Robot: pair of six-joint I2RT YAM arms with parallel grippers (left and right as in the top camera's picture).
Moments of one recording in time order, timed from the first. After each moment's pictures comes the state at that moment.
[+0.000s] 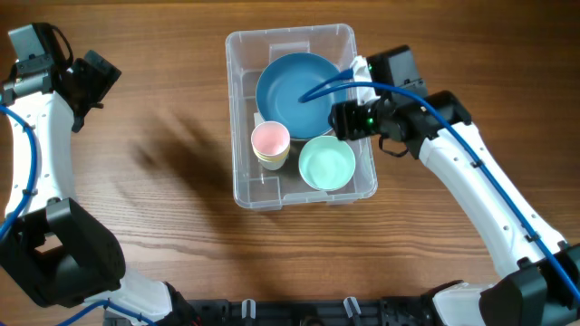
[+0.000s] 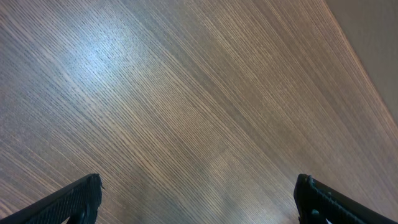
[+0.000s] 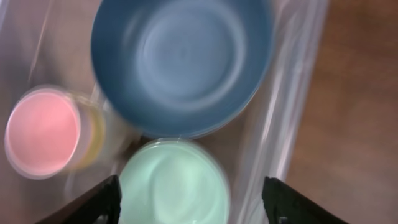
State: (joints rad) left arm 0.34 1.78 1.53 -0.78 0.02 -0.58; right arm 0.36 1.55 1.32 -0.77 -0.12 0.11
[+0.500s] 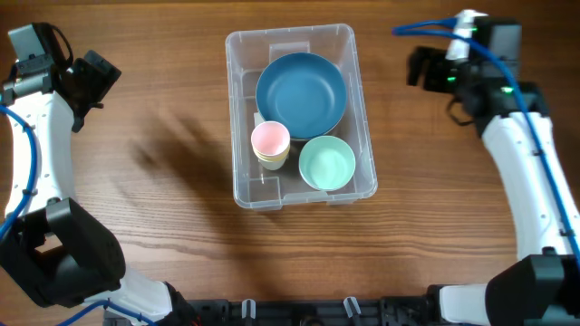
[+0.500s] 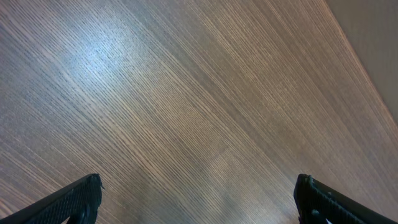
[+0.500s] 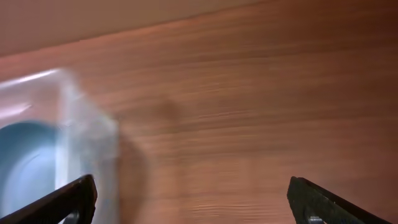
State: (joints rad) left arm 0.34 1.78 1.53 -0.78 0.02 -0.58; right arm -0.05 1.55 1.35 -0.58 -0.04 0.14
